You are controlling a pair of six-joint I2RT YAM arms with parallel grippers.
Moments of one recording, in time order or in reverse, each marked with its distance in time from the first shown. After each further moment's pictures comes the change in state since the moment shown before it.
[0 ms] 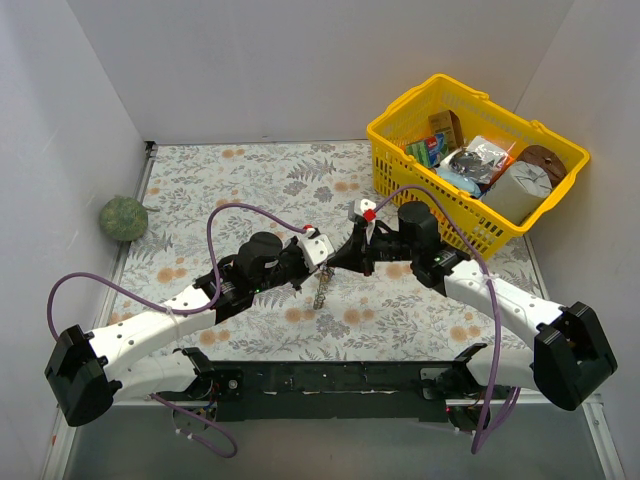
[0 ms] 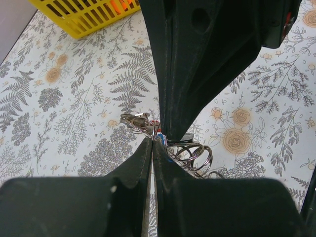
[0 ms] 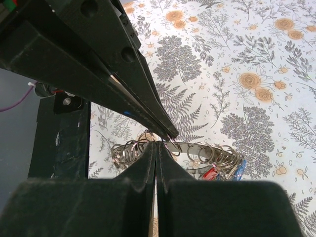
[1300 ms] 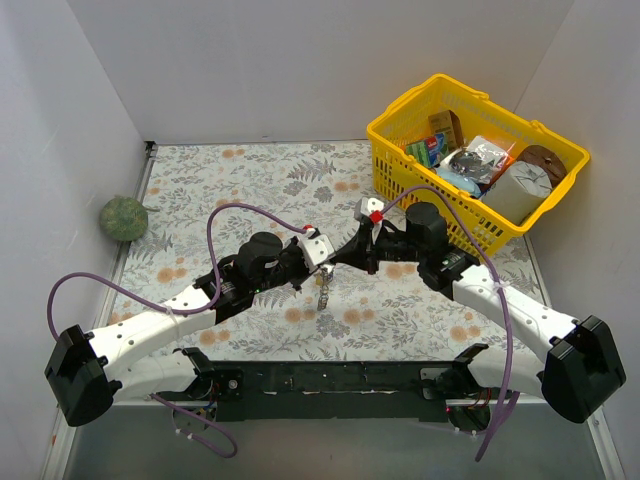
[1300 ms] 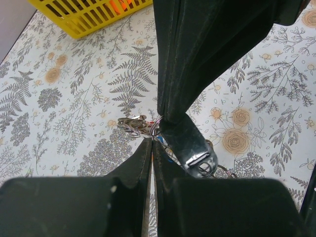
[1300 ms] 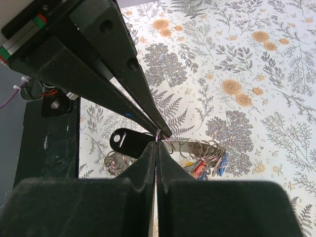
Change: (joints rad) left arm 0.000 0.000 0.000 0.000 -0.001 0.000; right arm 0.001 -0.072 0.000 -0.036 0.060 -0.036
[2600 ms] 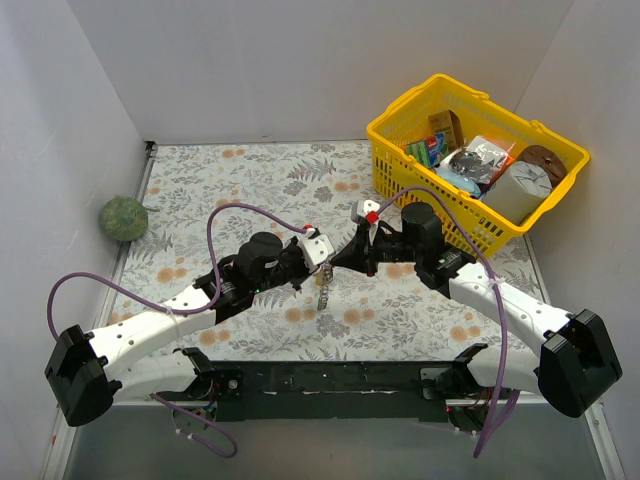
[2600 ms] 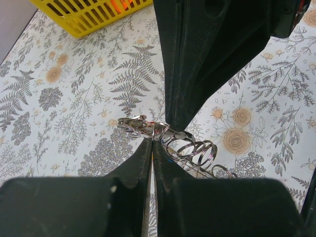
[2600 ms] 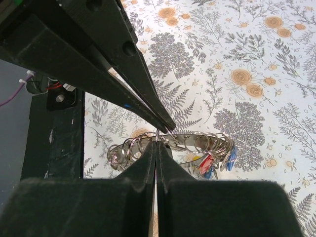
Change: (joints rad) left arm 0.000 0.000 0.000 0.000 -0.003 0.001; right arm -0.003 0.031 -0.002 -0.019 -0.033 -0.007
